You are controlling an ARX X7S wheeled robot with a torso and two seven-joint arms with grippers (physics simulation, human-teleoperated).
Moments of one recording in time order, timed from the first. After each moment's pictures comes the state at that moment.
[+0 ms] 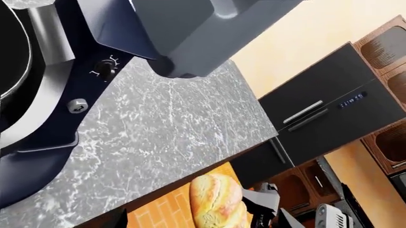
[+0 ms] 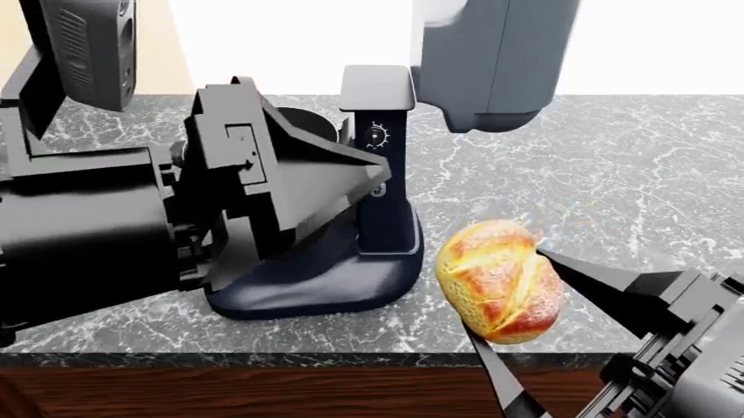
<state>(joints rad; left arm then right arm) -1.24 -0.85 0.52 0.56 -2.84 -0.41 -0.98 -0.66 1.57 0.43 -1.05 1.01 0.01 0.46</state>
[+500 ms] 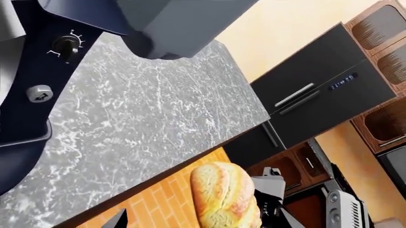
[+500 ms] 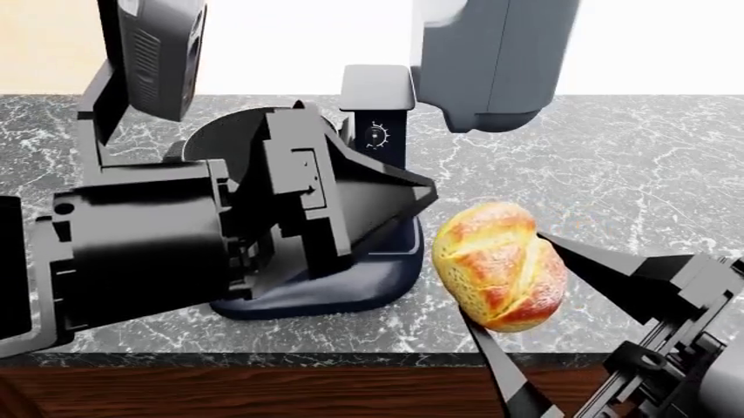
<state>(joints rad) -1.25 -0.77 0.58 0.54 -2.81 -0.43 -0.96 -0.59 1.57 0.43 -1.05 1.06 -0.01 0.43</state>
